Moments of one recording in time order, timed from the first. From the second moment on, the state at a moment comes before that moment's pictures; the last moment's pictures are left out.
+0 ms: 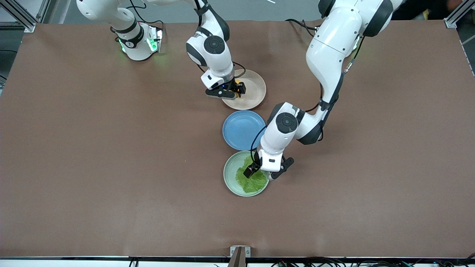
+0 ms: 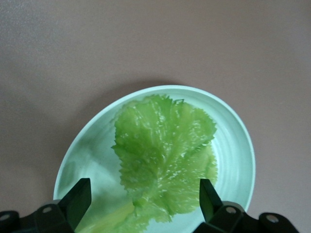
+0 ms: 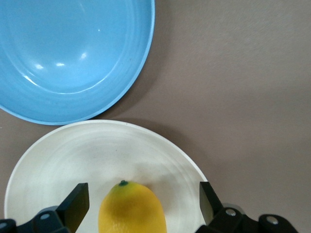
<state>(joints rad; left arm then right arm) -0.58 0.88 -0.03 -1.44 -0.12 2.66 -1.24 0.99 0.38 -0.01 -2.18 0.14 2.65 1.07</state>
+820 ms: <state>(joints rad) -0.58 0.89 -0.03 -1.43 -0.12 2.66 -1.24 1.10 0.41 -0.01 -2.17 0.14 2.66 1.13</state>
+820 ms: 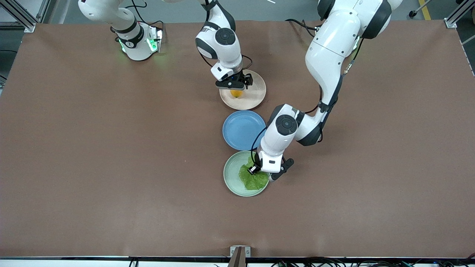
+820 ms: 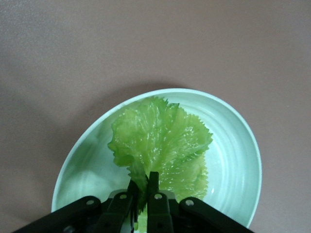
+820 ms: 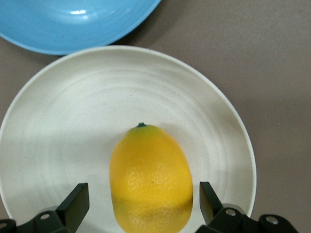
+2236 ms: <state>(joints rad) -0.19 0.24 -0.04 -2.11 -0.16 2.41 -0.44 1.01 0.14 -0.53 -2.16 0.14 2.25 0.53</state>
